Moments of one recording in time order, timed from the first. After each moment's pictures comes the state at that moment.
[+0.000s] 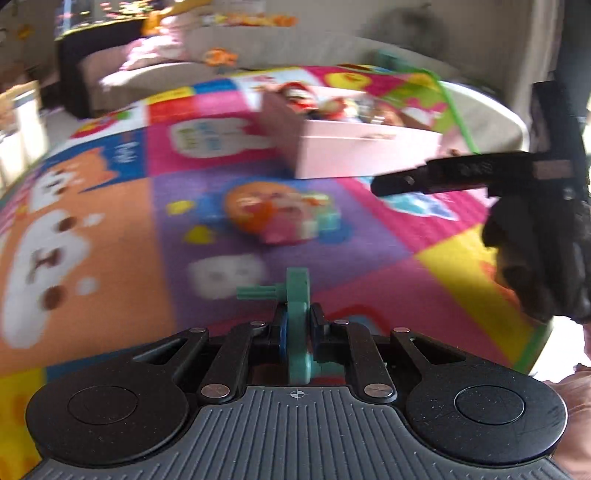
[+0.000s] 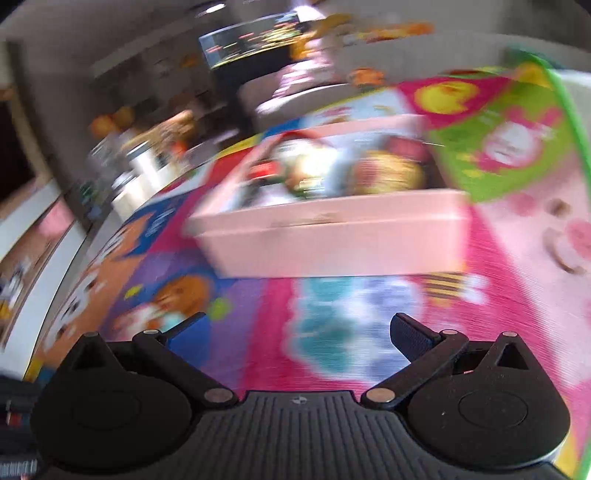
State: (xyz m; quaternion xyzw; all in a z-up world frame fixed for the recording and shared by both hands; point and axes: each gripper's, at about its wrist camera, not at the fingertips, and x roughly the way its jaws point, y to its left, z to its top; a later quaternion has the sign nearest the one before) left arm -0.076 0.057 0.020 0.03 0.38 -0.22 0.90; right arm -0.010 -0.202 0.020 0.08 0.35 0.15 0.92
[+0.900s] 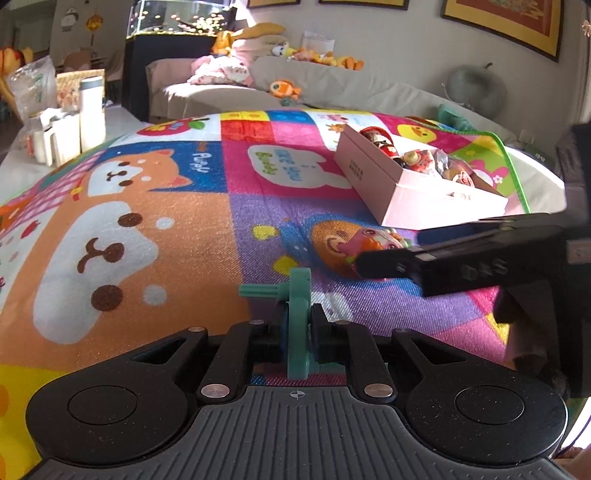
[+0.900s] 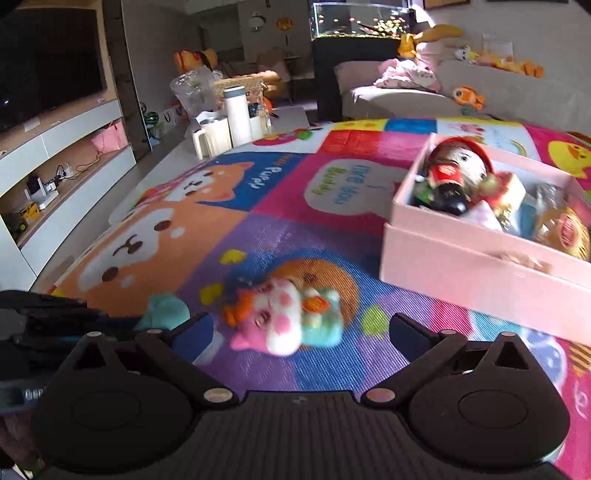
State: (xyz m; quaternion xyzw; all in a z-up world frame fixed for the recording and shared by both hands) left arm -0.058 0.088 0.006 -0.04 0.33 -0.15 0.93; right arm 0.003 -0.097 0.019 -0.02 0.35 0.22 0.91
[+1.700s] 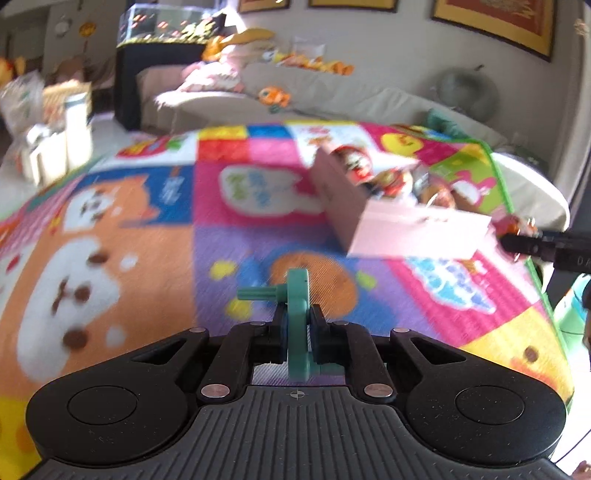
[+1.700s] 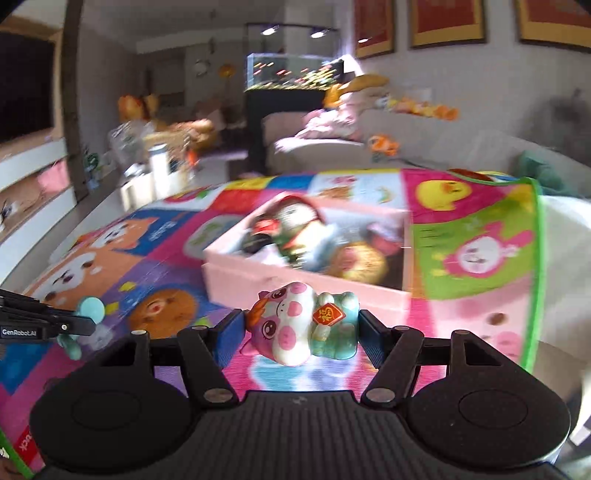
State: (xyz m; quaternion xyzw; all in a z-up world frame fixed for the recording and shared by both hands) left arm -0.045 0.050 0.041 -0.03 0.32 -0.16 0.93; right arm -0.054 -0.247 0.067 -0.01 0.26 0.11 0.96
